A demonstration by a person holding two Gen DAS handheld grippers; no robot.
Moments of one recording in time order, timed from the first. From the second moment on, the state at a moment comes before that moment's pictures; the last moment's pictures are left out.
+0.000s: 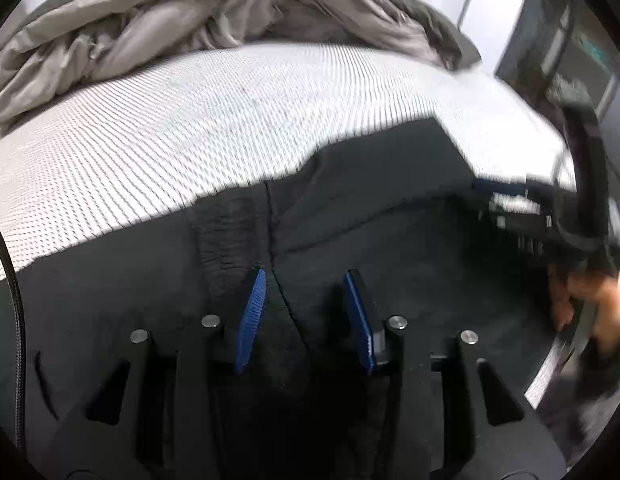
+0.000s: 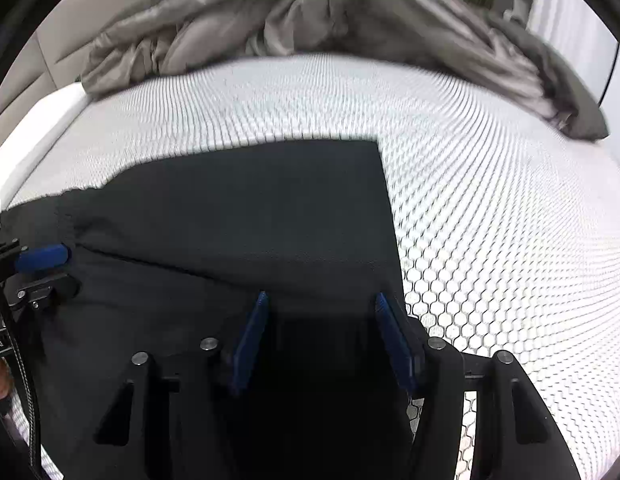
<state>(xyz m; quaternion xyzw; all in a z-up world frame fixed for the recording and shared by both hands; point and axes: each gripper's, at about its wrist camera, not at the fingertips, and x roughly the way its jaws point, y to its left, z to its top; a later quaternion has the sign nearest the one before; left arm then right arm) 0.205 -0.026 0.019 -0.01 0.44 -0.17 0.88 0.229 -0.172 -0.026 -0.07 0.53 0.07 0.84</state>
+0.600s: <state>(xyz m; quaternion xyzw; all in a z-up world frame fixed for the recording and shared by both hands) 0.223 -0.014 0.004 -0.04 0.44 -0.13 0.89 0.275 -0.172 -0.022 -0.03 0.51 0.07 0.86</state>
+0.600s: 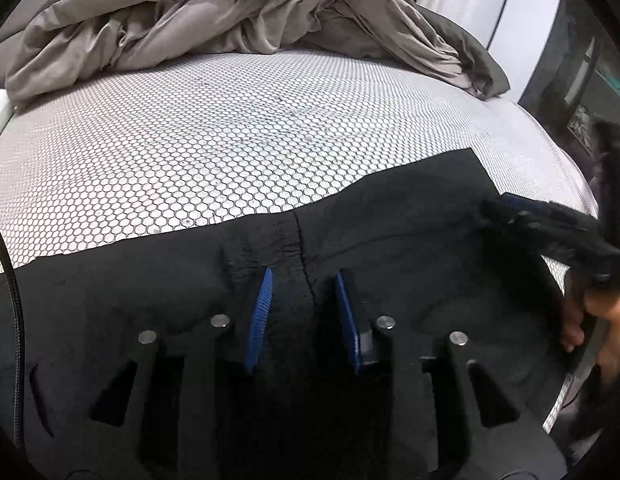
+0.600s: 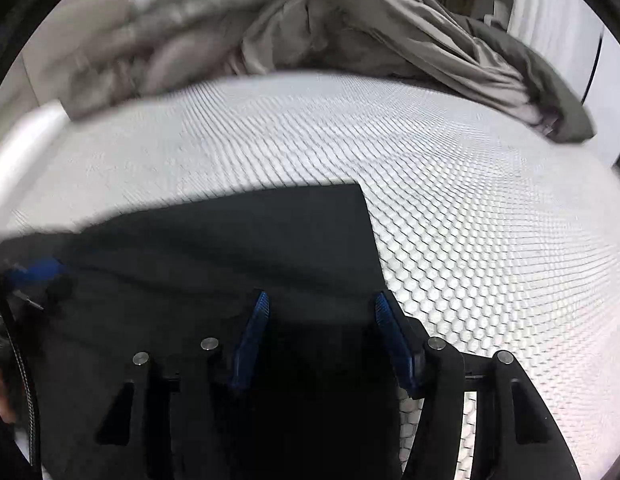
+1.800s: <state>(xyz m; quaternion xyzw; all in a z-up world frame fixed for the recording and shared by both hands) 0.113 -0.029 0.018 0.04 0.44 -0.22 0.87 0.200 -0.134 -0.025 -0.09 0.54 0.18 0.82</state>
